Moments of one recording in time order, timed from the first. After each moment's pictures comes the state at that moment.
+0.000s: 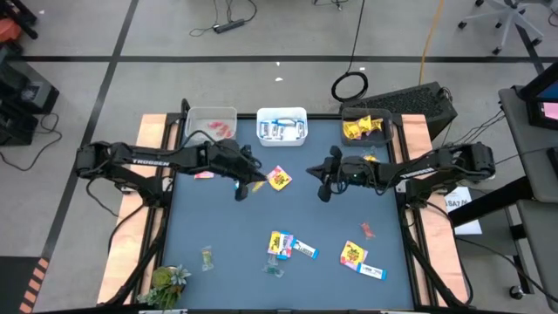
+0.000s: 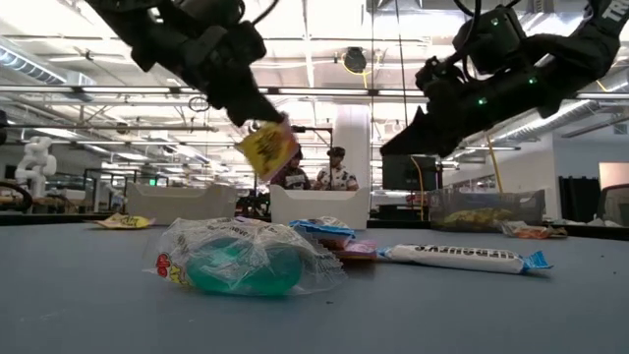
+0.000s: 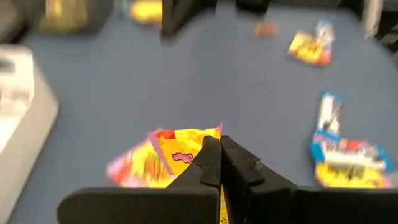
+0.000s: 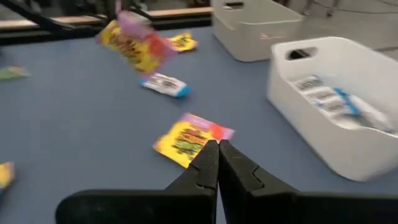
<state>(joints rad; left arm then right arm) 0.20 1.33 0.73 0.05 0.25 0.06 -0.12 1.37 0.42 0.60 0.15 0.09</state>
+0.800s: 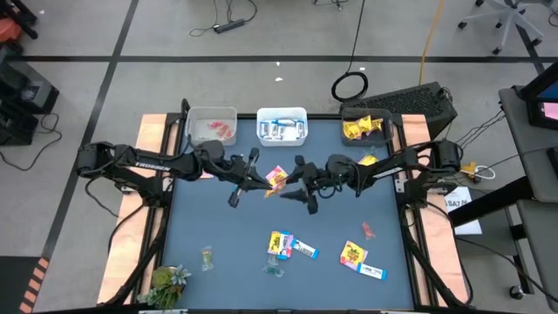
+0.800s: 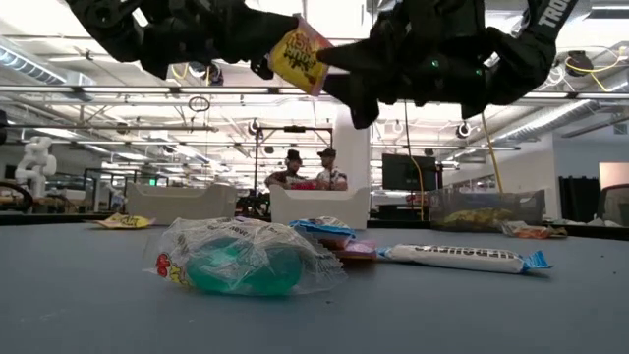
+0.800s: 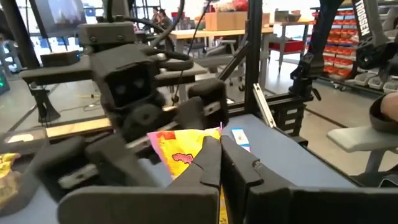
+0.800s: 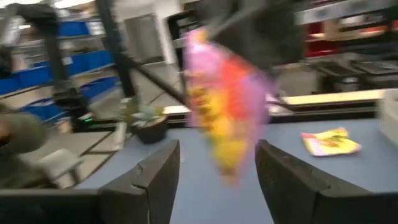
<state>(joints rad) 0.16 1.34 0.62 0.67 0.55 0.09 -0.08 1.68 0.66 1.03 -0.34 0.19</state>
